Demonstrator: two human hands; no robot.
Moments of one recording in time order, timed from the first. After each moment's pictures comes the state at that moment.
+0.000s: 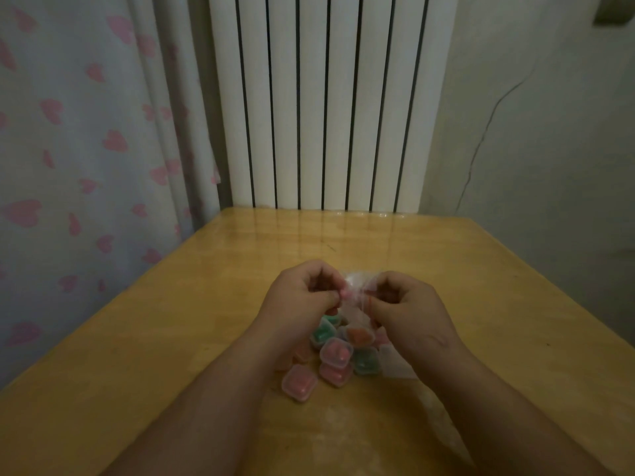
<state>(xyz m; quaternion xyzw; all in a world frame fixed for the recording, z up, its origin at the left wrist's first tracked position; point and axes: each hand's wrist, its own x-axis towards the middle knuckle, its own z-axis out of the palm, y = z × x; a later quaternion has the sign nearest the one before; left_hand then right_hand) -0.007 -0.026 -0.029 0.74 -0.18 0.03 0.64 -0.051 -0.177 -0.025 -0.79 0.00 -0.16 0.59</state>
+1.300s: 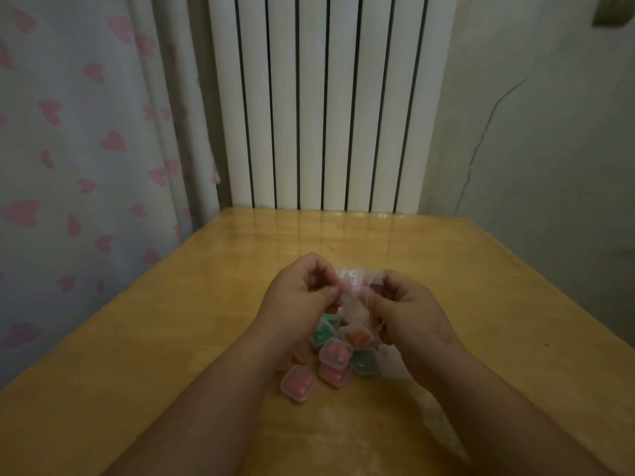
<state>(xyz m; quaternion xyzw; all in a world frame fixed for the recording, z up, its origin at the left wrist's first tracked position) -0.009 -0.028 -0.027 0.74 -0.19 0.05 0.64 -0.058 -0.173 -0.021 -0.74 0.00 -0.12 0.66</state>
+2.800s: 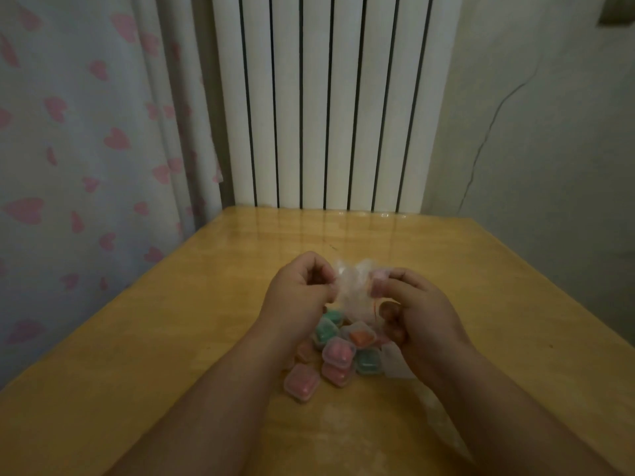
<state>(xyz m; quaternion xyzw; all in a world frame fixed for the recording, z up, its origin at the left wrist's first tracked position) -0.008 -0.026 -0.025 0.75 -0.15 0.08 0.64 -0.051 -0.179 -0.024 -0.65 0.05 -0.11 0.75</state>
